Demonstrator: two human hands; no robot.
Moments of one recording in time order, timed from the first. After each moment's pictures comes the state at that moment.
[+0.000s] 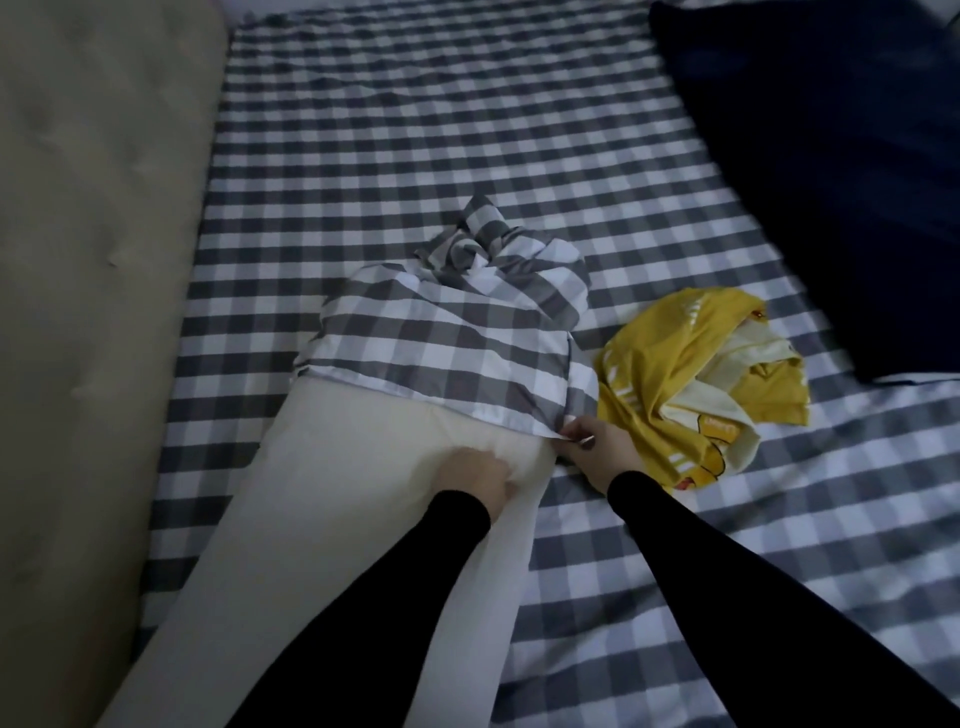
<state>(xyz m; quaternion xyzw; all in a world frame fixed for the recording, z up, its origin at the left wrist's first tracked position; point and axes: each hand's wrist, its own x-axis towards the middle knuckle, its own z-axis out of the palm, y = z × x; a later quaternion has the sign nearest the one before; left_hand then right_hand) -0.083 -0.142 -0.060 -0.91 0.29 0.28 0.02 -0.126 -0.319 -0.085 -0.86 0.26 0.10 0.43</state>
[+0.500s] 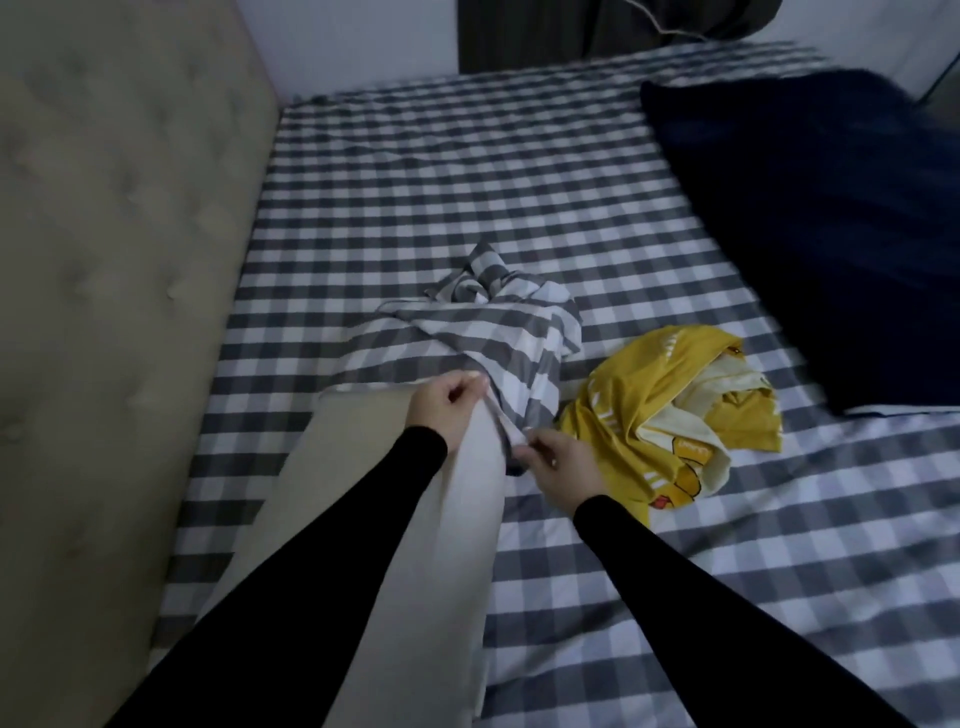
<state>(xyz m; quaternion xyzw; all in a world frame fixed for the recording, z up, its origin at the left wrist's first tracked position) -0.056 -0.141 0.033 -0.85 0.04 0.12 -0.51 -0.146 -0.285 -0.024 -0.85 0.13 -0.01 0.51</state>
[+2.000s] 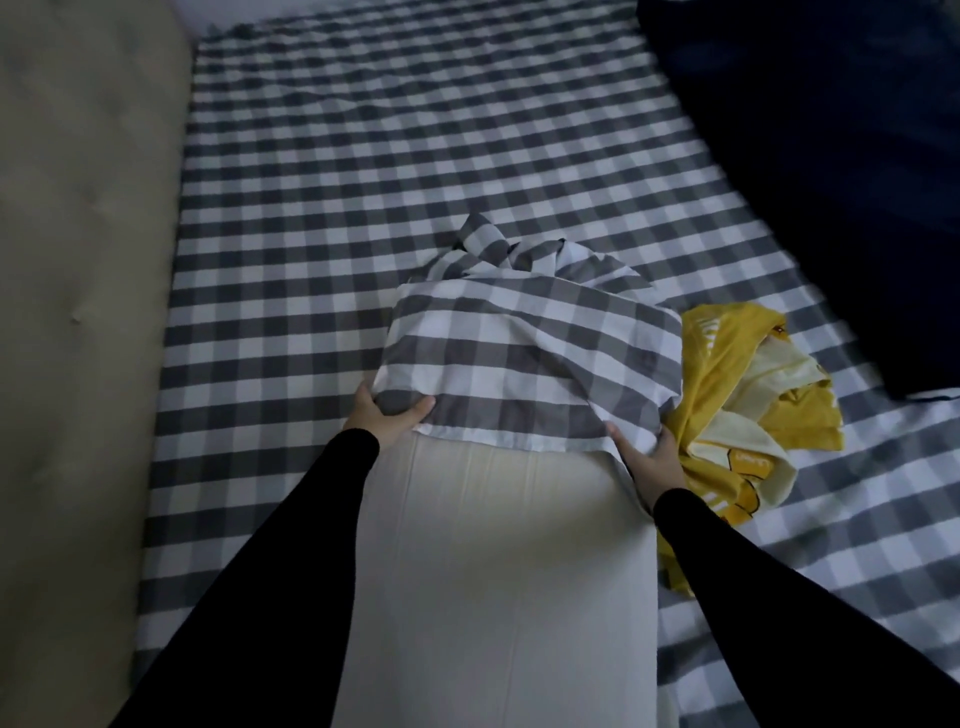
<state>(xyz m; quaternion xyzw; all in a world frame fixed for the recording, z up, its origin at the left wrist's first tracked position) 0.089 -0.070 -0.071 -0.84 -0.15 0.31 -0.43 -0.092 -0.343 -0.095 -0.65 0.47 -0.05 0.60</state>
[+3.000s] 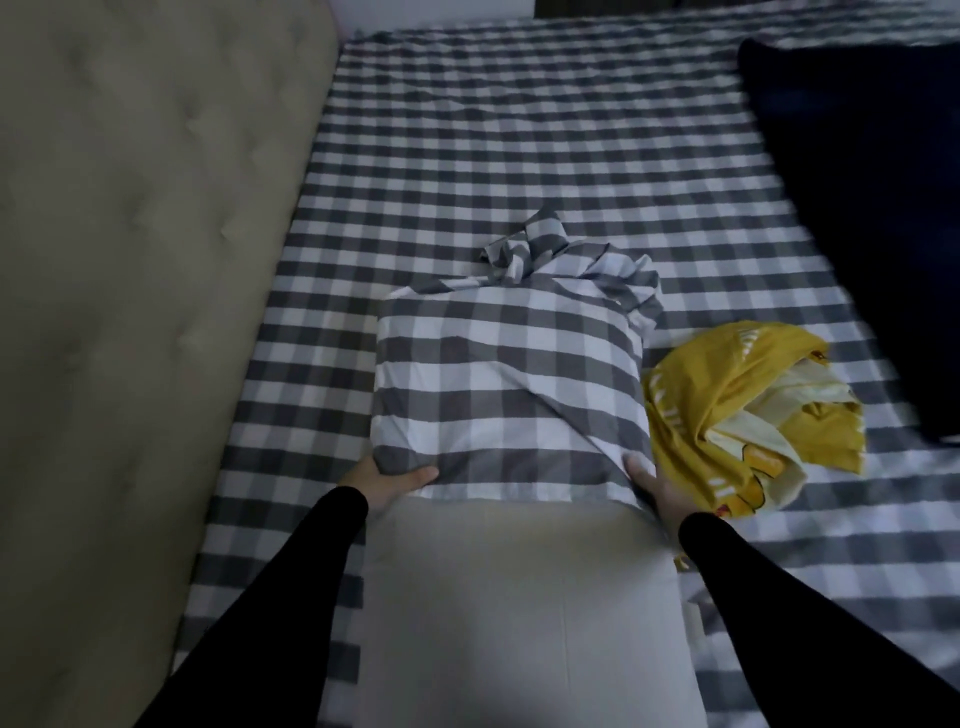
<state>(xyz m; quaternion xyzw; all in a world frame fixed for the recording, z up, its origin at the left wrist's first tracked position) -0.085 0.014 -0.034 -0.81 -0.23 0.34 -0.42 -0.167 -0.329 -0.075 -0.65 0.38 0.15 0.64</state>
